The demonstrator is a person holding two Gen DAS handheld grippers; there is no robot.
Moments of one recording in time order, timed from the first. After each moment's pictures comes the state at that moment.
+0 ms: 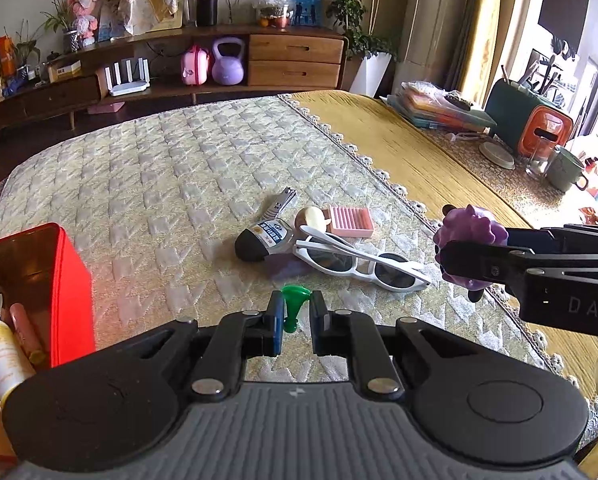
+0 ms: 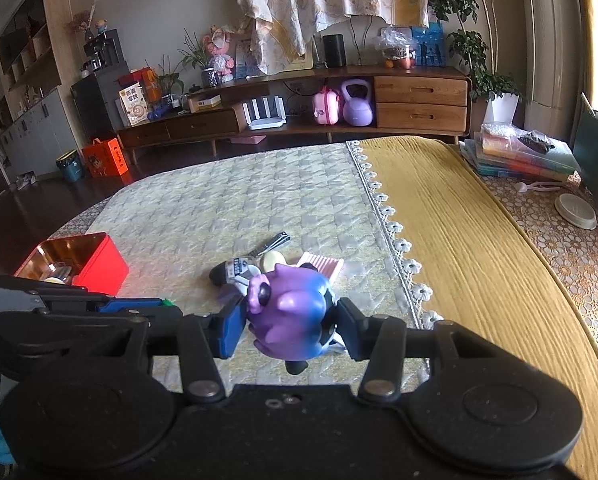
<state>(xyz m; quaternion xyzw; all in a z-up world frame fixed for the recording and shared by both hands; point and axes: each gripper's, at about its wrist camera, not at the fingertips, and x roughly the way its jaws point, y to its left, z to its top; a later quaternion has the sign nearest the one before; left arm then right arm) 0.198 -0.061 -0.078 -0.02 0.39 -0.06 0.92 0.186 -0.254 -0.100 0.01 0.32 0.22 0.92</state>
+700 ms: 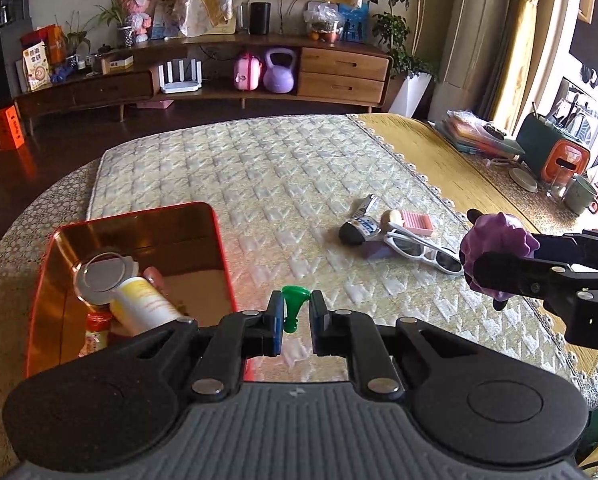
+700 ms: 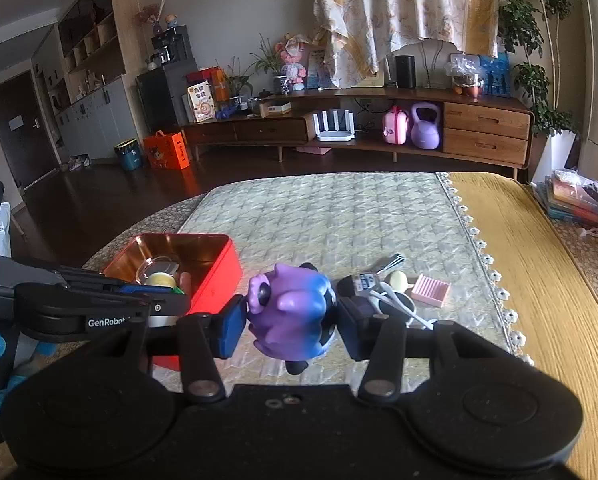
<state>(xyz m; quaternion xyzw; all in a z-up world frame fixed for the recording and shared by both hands) 0.124 0.034 -0.032 -0.04 0.39 0.00 0.92 0.122 -0.177 -0.057 -0.02 0.30 0.30 0.91</state>
